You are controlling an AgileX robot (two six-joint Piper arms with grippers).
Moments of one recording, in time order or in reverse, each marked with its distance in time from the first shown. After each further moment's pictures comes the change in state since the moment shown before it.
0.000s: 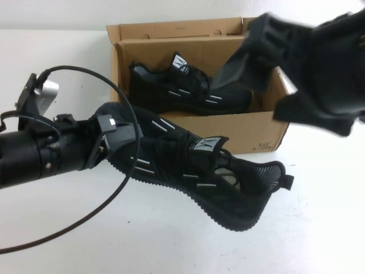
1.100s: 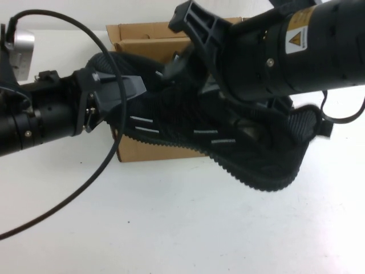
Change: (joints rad) right arm 0.000 0.153 0.000 0.131 -0.263 0.057; left arm 0.002 -0.104 -0.104 -0.009 0.082 -0.079
